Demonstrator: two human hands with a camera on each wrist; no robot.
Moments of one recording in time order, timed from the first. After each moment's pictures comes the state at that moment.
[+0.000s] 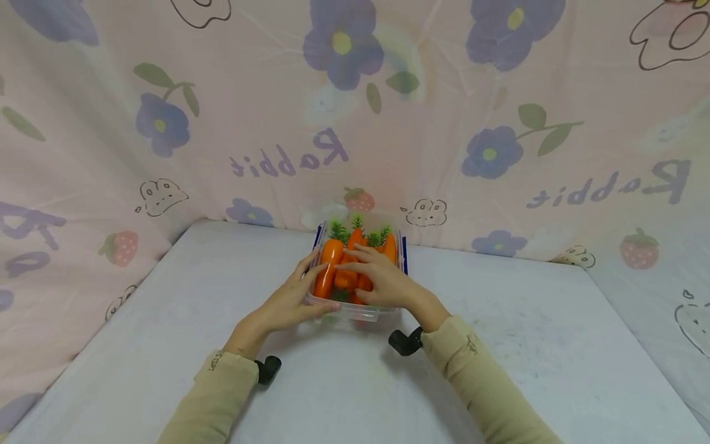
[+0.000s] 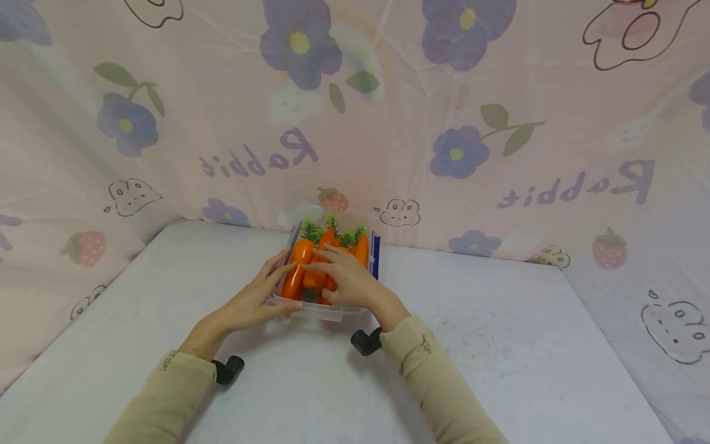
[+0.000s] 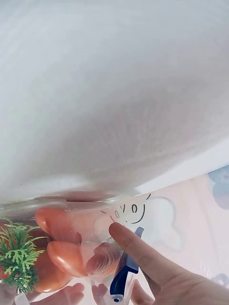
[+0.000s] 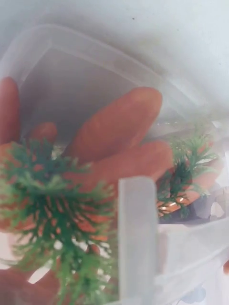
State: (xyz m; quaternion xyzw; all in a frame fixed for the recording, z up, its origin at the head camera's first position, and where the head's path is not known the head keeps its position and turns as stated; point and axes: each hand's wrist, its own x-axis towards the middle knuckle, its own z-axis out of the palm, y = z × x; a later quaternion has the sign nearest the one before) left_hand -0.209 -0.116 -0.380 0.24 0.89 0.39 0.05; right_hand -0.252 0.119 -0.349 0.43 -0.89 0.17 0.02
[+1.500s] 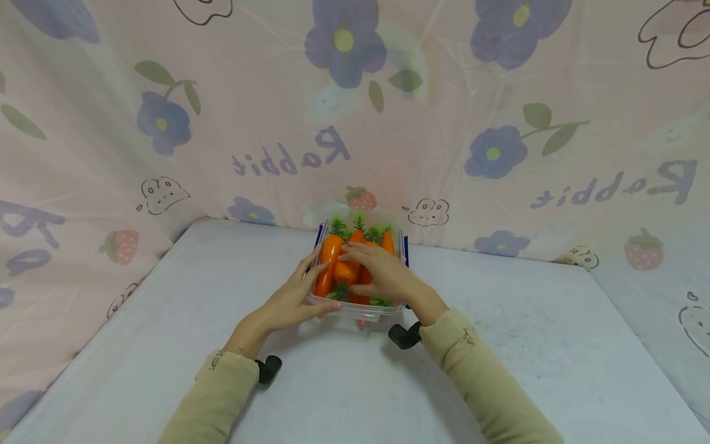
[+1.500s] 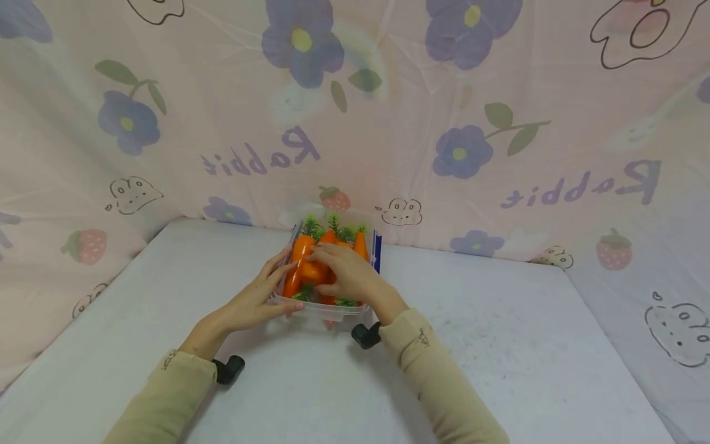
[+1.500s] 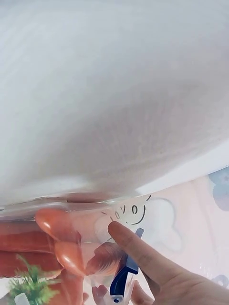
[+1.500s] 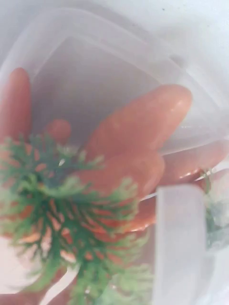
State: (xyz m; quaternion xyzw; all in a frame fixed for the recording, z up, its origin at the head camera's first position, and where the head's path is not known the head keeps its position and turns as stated) left_hand -0.209 -0.116 -0.377 0.24 0.89 0.39 0.05; right_hand -0.258 0.116 -0.344 0.41 -0.90 0.16 0.04
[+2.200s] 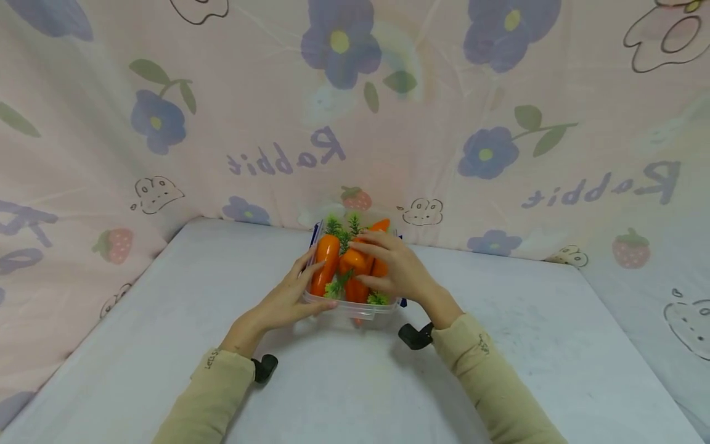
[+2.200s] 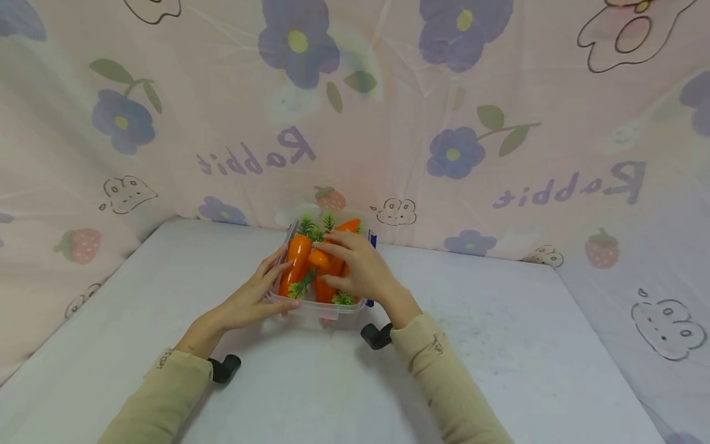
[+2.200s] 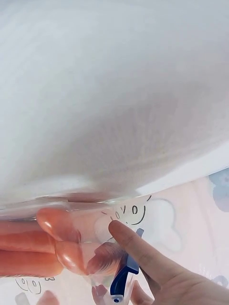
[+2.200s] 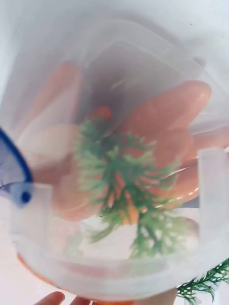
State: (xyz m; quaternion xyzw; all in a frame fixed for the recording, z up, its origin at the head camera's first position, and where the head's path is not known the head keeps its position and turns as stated) left_hand -0.210 -0.115 -0.379 0.24 0.89 0.40 0.05; right_hand -0.250 0.141 -0.334 0.44 -0.85 0.20 0.20
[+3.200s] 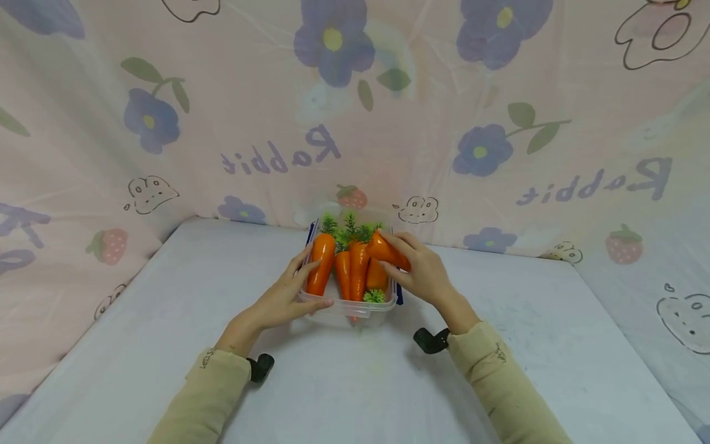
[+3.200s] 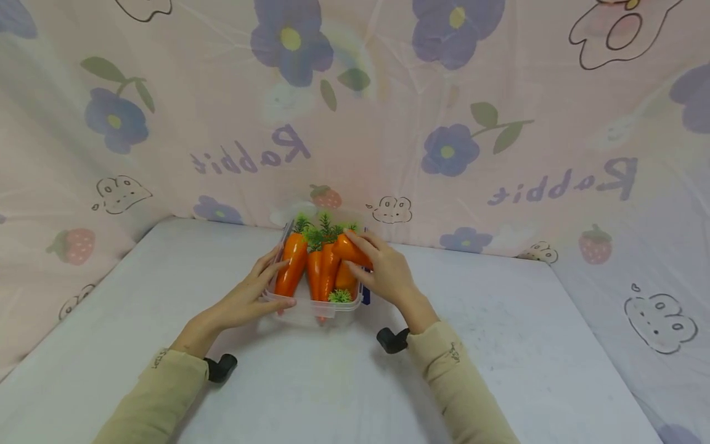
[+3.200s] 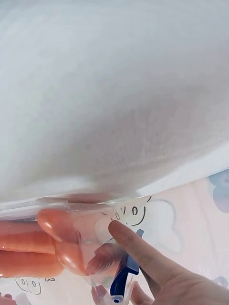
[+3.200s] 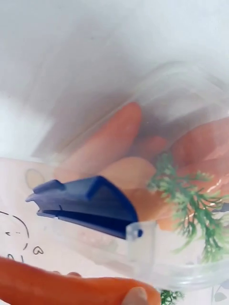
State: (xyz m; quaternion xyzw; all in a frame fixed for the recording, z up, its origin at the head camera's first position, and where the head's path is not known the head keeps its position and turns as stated) left_hand -0.210 -0.114 -0.380 0.25 0.89 0.39 0.03; right_hand -0.243 0.178 -0.345 0.33 -0.88 0.22 0.25
